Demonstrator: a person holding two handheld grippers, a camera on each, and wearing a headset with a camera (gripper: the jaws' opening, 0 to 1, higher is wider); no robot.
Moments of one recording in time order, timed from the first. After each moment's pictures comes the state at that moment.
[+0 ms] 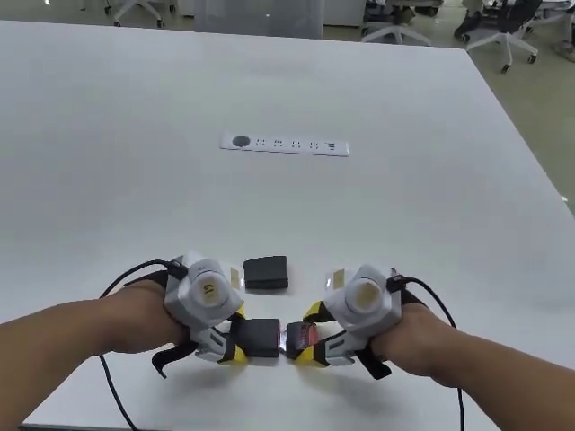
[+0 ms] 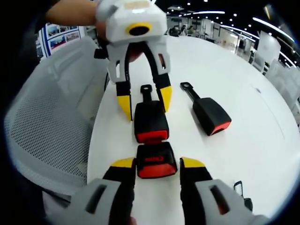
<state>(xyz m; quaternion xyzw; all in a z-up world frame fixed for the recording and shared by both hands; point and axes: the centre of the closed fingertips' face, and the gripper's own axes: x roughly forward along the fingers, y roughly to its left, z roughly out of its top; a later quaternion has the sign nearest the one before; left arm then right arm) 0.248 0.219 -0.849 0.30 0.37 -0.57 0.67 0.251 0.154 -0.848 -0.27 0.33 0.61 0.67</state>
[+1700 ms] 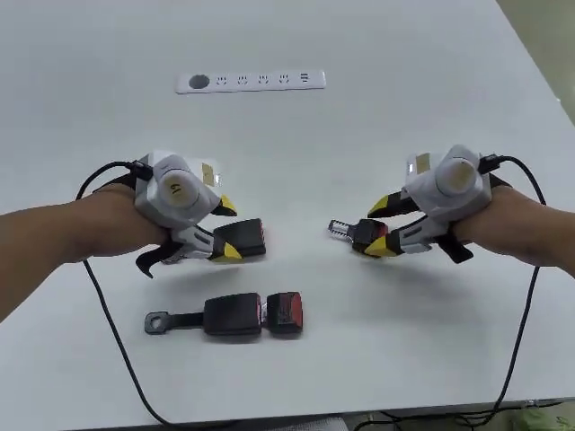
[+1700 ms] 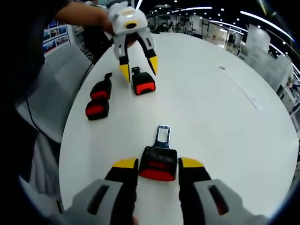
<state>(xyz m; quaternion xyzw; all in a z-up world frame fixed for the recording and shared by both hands) 0.365 0.200 -0.839 0.33 0.33 -0.58 0.66 0.351 0.035 -0.848 -0.27 0.35 0.57 0.69</state>
